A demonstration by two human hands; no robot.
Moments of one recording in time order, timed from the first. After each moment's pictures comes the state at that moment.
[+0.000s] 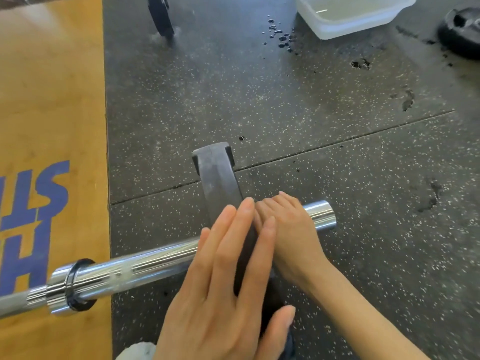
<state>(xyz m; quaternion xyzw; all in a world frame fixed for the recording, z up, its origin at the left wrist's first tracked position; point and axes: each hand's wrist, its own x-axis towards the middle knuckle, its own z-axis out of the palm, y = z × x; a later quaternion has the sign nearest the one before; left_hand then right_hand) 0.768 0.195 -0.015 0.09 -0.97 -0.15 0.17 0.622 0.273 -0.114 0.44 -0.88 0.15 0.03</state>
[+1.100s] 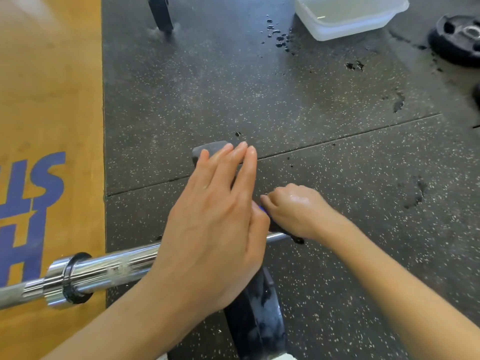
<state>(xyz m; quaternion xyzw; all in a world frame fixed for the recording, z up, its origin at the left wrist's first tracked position) 0.718 0.175 0.013 0.13 -0.97 -0.18 0.08 0.578 0.267 -0.064 0.42 -0.86 -0.03 -0.27</state>
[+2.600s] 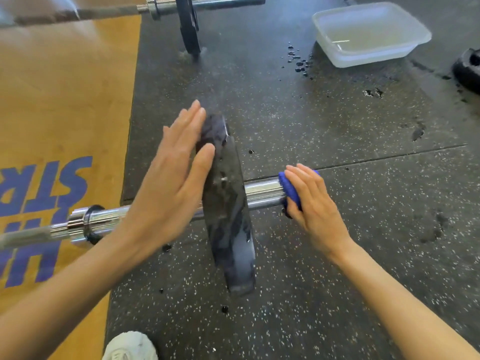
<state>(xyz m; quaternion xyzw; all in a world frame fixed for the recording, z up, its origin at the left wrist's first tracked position) 0.701 0.106 -0.004 0.21 -0.90 -0.33 0.19 0.532 0.299 -0.149 0.52 -0.80 0.28 0.10</state>
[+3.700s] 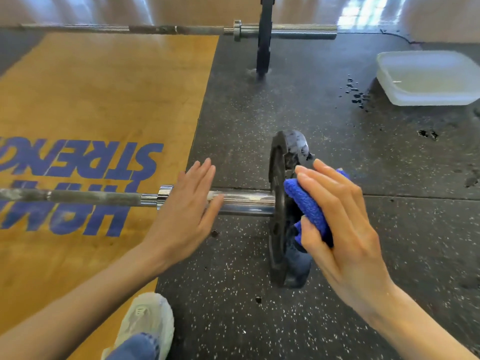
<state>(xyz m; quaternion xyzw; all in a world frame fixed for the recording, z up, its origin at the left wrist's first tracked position) 0.822 0.080 -0.037 0.29 -0.93 -0.21 0.11 0.652 0.274 -0.002 0.60 -0.67 0.43 0.07</state>
